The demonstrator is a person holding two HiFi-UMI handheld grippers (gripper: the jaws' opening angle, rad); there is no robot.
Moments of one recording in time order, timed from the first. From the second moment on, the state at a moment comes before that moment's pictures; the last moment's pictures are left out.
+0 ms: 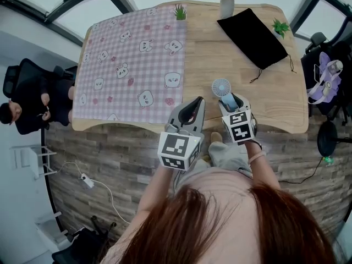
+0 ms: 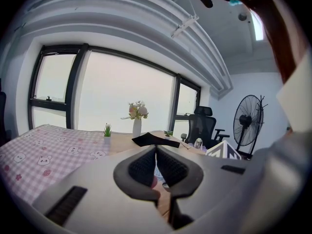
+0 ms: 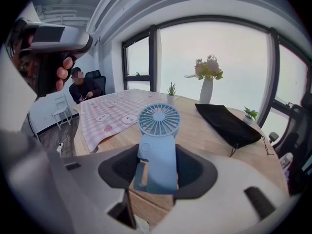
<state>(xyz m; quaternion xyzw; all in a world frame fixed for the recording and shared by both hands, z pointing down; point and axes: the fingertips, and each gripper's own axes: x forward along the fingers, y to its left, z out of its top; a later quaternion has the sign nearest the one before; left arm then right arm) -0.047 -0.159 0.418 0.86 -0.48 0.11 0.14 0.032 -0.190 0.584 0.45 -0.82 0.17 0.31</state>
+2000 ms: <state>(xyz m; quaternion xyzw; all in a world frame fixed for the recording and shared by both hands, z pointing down) -0.047 -0.099 0.357 0.89 -0.45 0.08 0.06 0.055 -0.125 0.410 0.54 -0.82 0.05 0.17</state>
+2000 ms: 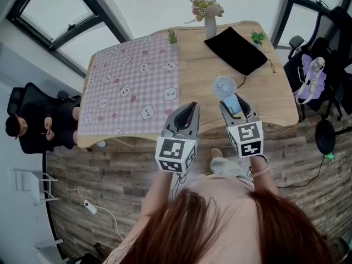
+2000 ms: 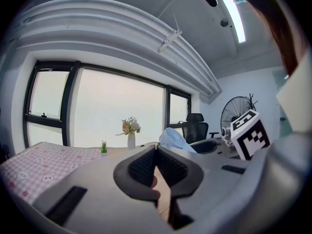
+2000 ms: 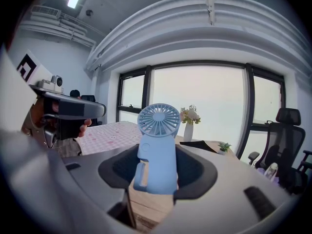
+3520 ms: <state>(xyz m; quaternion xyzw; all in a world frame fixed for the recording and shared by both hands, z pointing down) -0.051 -0.056 0.327 0.89 -0.45 0.05 0.04 0.057 -0.060 0.333 0.57 -0.82 0.00 0.08</state>
